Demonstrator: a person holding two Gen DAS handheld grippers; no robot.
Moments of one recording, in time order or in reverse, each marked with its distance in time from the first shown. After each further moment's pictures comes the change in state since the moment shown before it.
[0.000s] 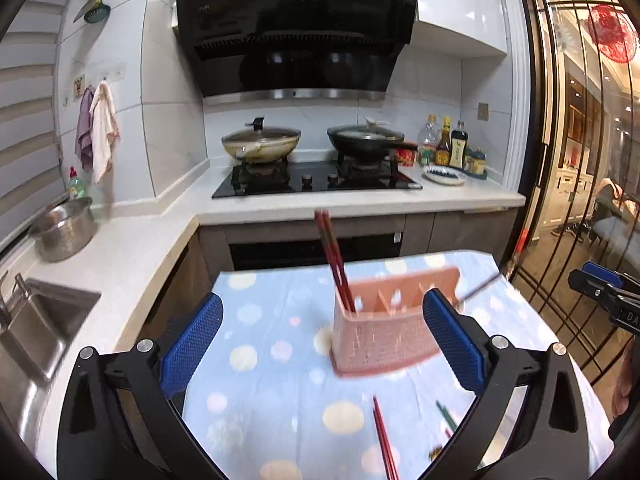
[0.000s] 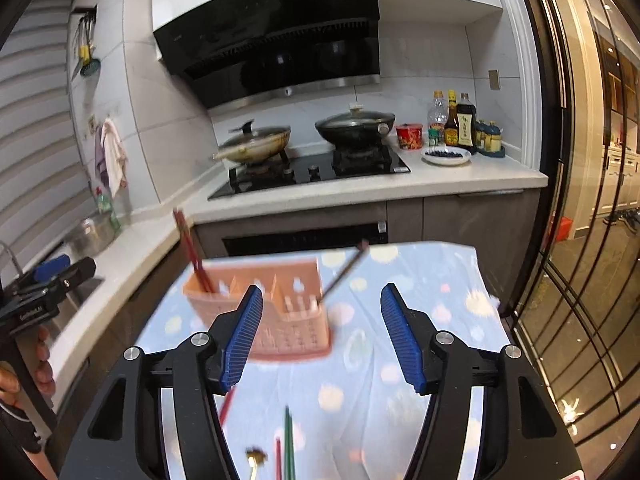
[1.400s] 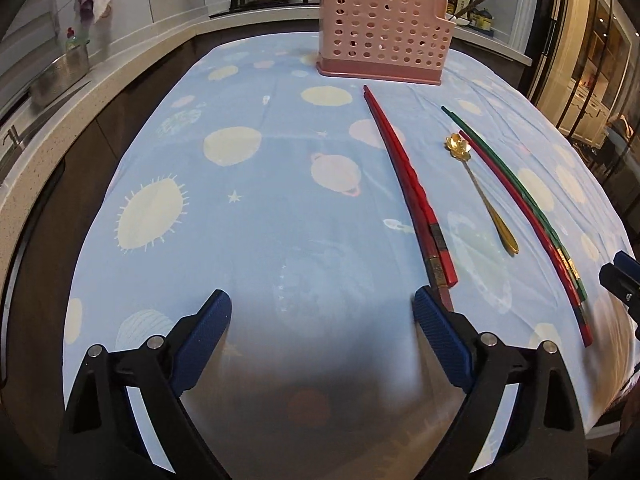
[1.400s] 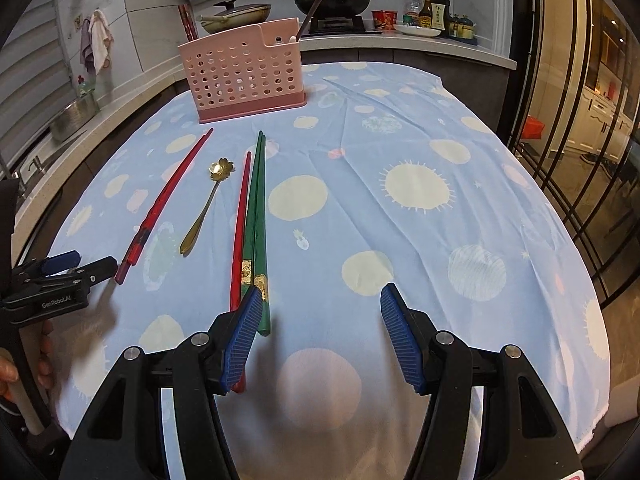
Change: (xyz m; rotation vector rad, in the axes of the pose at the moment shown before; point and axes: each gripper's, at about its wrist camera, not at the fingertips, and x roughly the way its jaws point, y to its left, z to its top) left arm -0.017 -0.025 -0.253 -0.019 0.462 0.014; right arm -0.051 0.003 -0.242 0.003 0.330 -0.097
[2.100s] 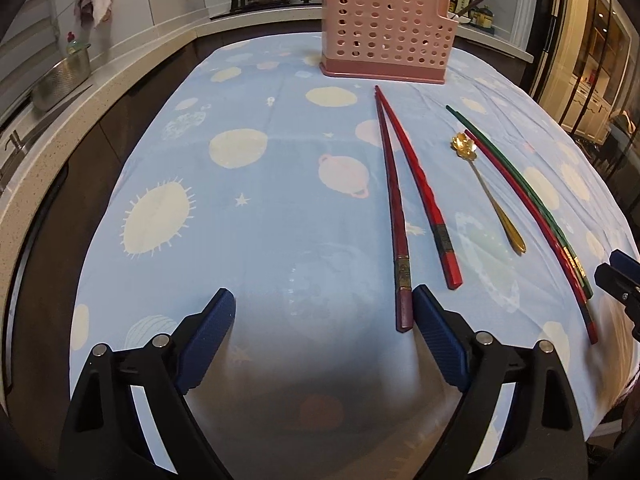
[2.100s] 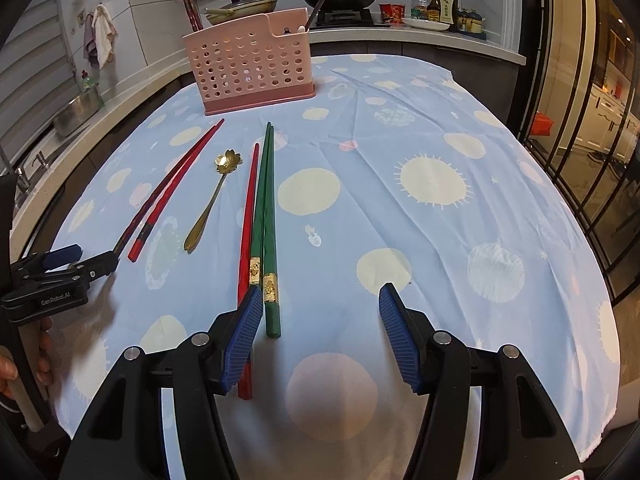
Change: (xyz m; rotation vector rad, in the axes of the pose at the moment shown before) left arm -0.001 0.004 0.001 0.006 0.003 0.010; right arm 0.010 0.004 0.000 -0.008 0.024 0.025
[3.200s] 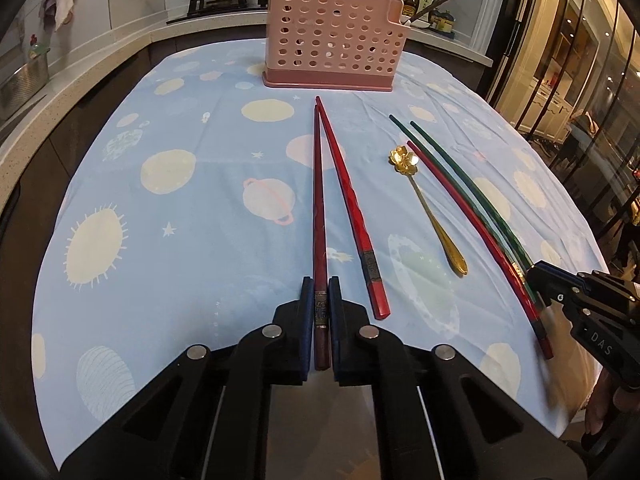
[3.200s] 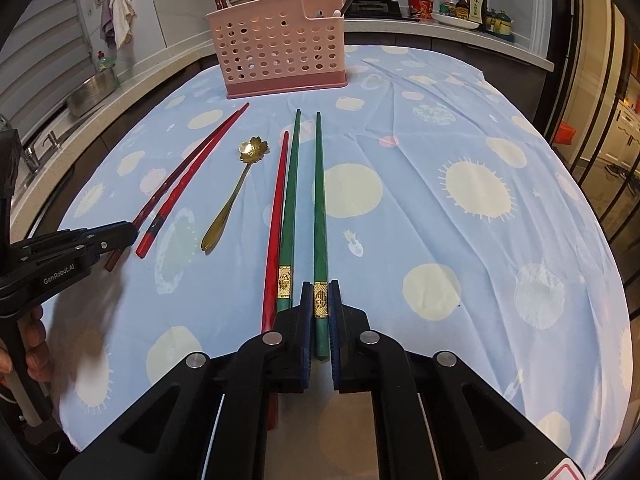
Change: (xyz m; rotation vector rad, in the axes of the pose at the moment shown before) left arm 0.004 -0.025 0.013 0.037 -0.013 -0.179; right arm 0.017 0.020 0.008 -0.058 0.032 0.049
